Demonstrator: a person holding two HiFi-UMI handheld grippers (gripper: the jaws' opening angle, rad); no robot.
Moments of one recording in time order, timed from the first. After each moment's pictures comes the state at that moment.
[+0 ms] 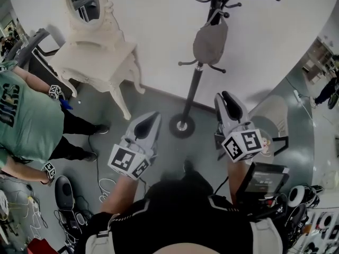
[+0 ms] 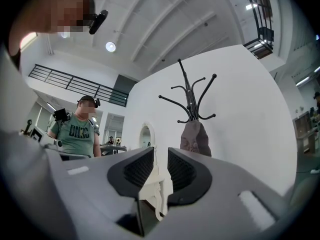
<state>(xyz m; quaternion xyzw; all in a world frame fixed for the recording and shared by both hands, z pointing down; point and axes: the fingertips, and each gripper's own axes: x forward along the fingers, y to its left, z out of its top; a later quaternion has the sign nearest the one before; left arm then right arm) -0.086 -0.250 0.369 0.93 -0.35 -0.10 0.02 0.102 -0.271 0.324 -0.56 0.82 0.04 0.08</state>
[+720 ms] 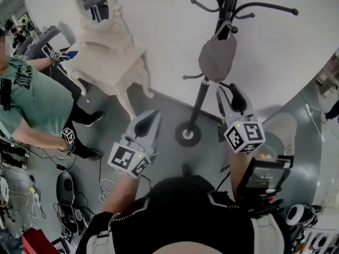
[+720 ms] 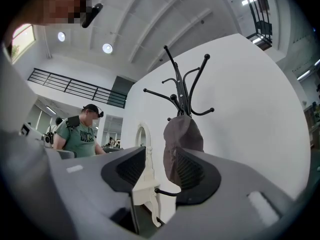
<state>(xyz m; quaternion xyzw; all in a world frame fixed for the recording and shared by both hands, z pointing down) -0.065 -0.323 0.354 0.91 -0.40 -0.10 0.00 0.141 -0.384 0.315 -0.56 0.83 0.03 0.09</state>
